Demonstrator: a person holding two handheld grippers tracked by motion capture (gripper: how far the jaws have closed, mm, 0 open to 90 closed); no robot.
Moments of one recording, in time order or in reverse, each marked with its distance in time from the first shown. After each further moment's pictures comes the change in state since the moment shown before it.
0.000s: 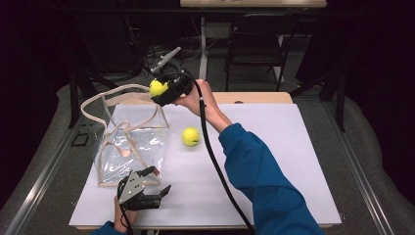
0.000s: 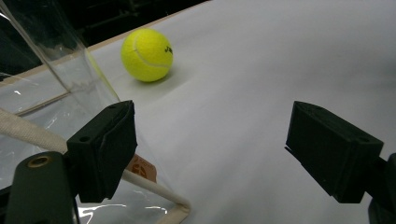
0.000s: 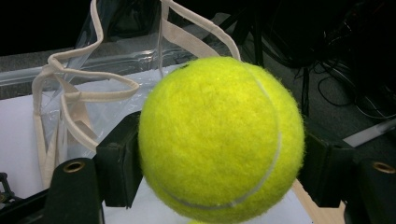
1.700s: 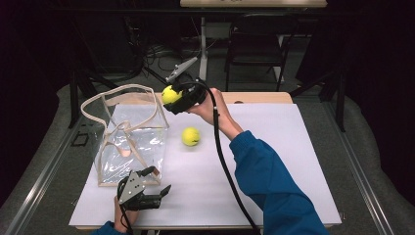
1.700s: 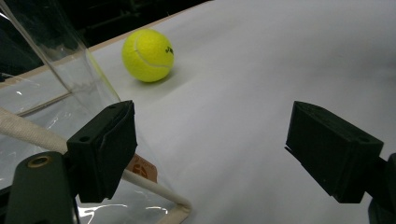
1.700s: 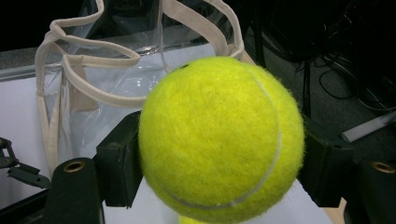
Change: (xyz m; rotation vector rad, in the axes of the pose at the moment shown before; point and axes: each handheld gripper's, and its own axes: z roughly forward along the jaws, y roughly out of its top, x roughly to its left) left arm 0.000 0.000 0.000 -0.002 0.004 0.000; right arm -0.001 -0.036 -0.016 -0.004 0.002 0.013
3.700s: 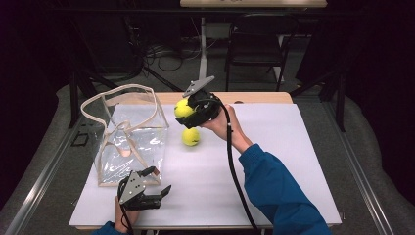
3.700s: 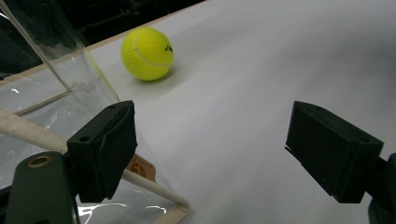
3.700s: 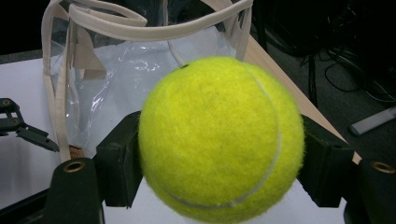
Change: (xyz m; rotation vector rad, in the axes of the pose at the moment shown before) left arm -0.001 0.000 0.001 0.006 0.004 0.001; right arm 0.007 -0.053 -0.009 -0.024 0.010 0.032
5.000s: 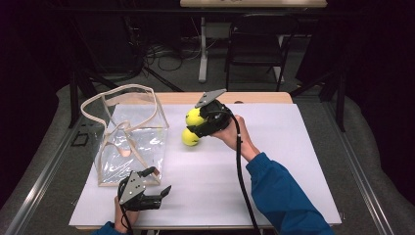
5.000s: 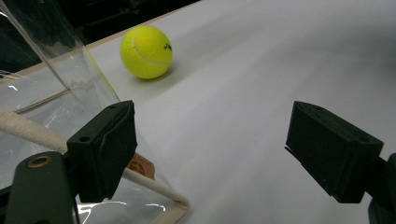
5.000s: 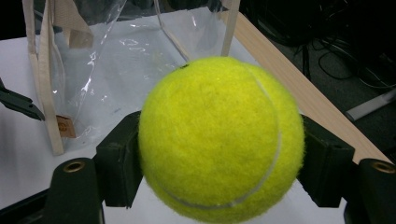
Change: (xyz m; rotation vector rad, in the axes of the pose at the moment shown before) left arm 0.000 -0.001 0.000 0.002 -0.004 -0.001; right arm -0.001 -0.041 -0.005 0.007 -0.029 0.025
